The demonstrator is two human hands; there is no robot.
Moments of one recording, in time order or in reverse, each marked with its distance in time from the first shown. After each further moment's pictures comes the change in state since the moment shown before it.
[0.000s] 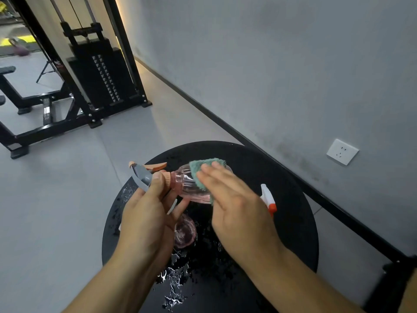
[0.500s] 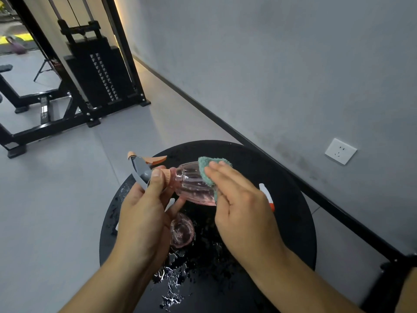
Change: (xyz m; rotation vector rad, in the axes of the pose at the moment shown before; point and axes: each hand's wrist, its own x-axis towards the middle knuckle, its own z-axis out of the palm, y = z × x) left_hand -0.003 0.000 0.001 0.084 -0.043 0.088; right_hand 0.000 0.000 -0.007 0.042 0.016 0.124
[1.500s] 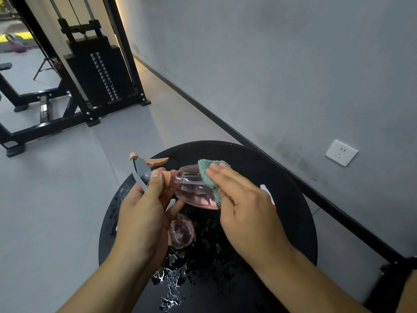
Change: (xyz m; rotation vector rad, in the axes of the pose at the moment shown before) left_hand 0.006 -0.002 -0.003 -0.003 0.012 0.005; right_hand 0.003 0.004 -0.004 0.008 -0.034 -0.004
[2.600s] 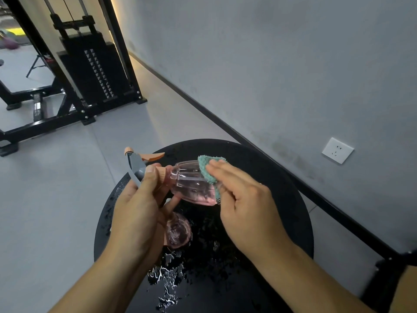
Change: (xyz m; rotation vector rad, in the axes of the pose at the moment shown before) left_hand 0.004 0.001 0.004 -0.020 -0.012 -0.007; right_hand 0.004 0.011 0.000 0.074 0.018 0.018
